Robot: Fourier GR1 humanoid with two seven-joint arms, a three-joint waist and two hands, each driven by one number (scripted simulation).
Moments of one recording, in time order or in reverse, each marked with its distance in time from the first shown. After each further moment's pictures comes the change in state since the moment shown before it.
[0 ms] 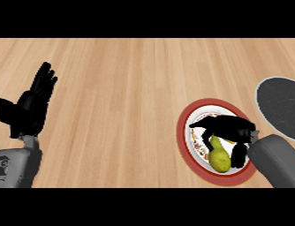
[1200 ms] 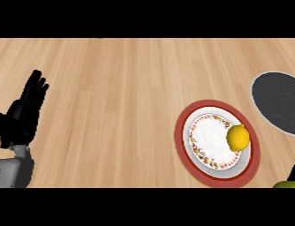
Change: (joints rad) left arm 0.072 0.013 0.026 -0.035 0.008 -0.010 -0.020; right arm 0.818 -0.140 -0.535 -1.075 -0.273 -0.487 0.294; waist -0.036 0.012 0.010
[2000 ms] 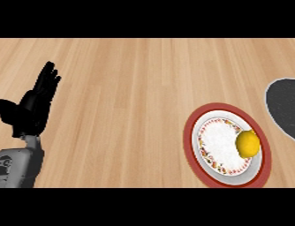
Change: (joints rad) left arm -0.076 -0.023 -0.031 0.030 -0.014 -0.014 0.011; right arm -0.501 -0.100 -0.282 0.770 -0.207 0.050 -0.148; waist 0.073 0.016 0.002
